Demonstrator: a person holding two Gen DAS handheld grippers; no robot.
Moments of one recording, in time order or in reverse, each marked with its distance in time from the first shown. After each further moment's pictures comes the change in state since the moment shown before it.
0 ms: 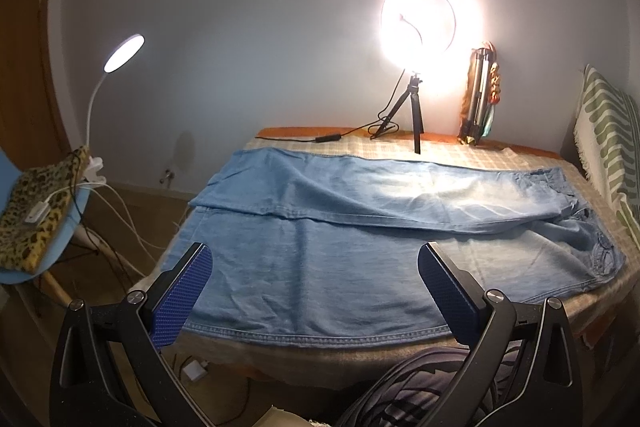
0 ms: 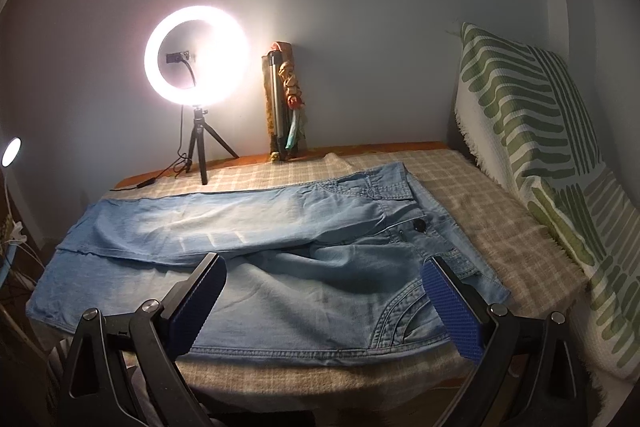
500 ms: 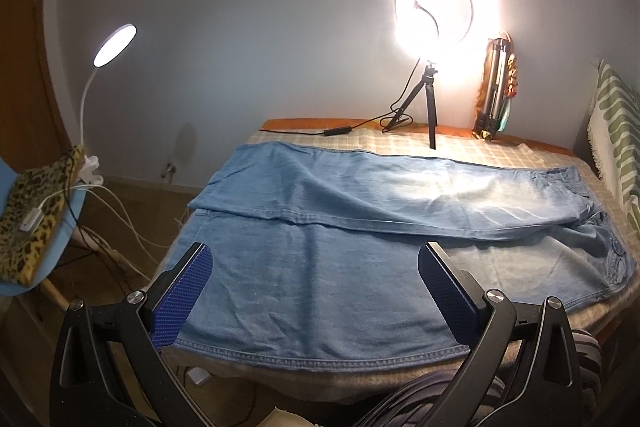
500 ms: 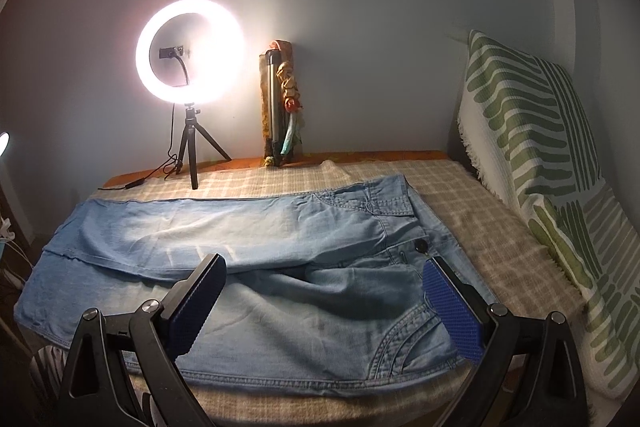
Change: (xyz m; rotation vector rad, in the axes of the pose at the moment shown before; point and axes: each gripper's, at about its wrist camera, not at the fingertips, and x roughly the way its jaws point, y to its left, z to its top) left arm 0.038 0.008 0.020 0.000 0.052 0.021; right arm 0.029 0.011 0.028 -0.035 0.008 -0.025
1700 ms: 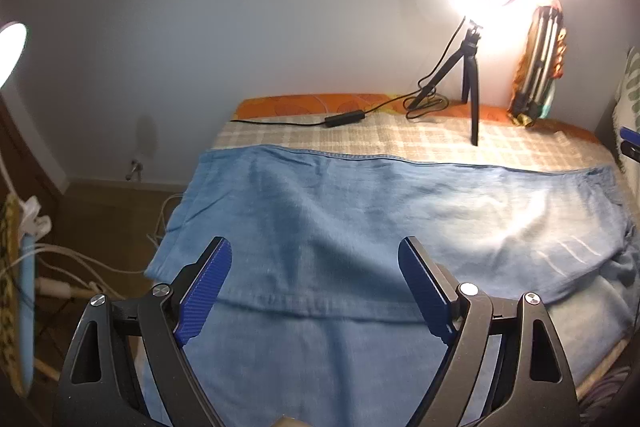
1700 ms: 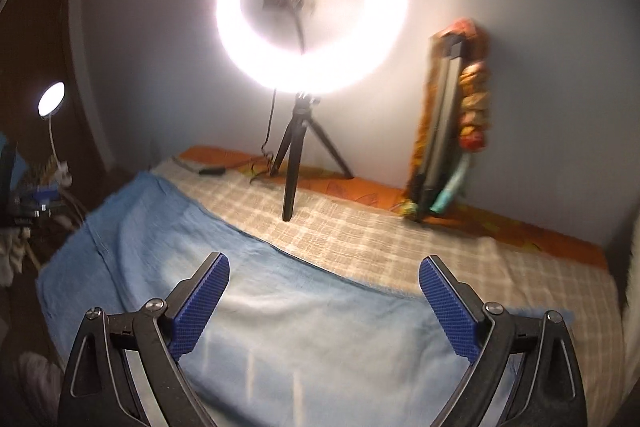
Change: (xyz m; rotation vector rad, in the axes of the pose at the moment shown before) left arm 0.186 0.019 0.095 0.075 0.201 -0.057; right arm 0.236 0.120 0.121 -0.326 0.108 0.476
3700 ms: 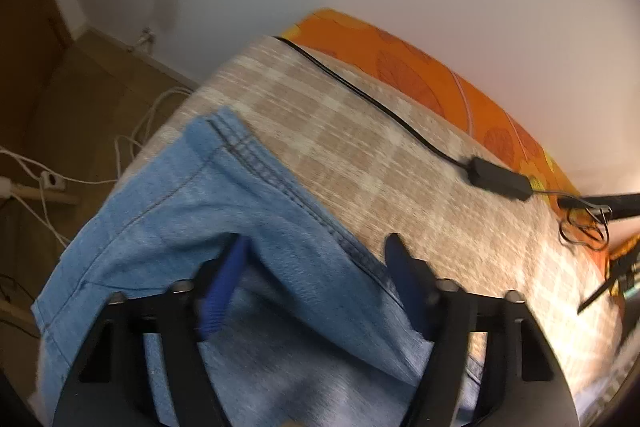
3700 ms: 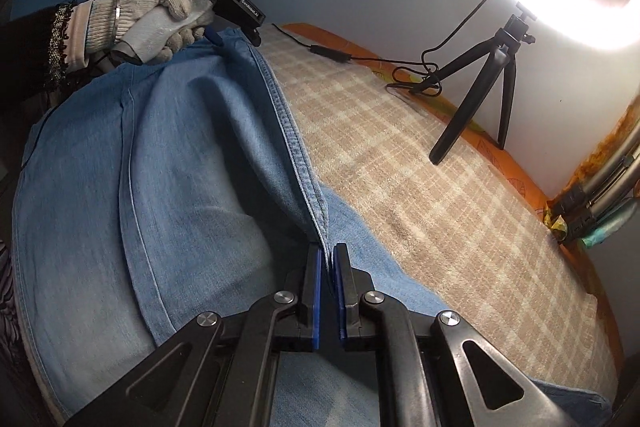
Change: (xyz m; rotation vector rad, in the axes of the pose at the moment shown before) left arm 0.244 0.086 0.075 -0.514 0.289 0.107; right arm 0.122 0.127 -0.036 -0.428 0.234 0.152
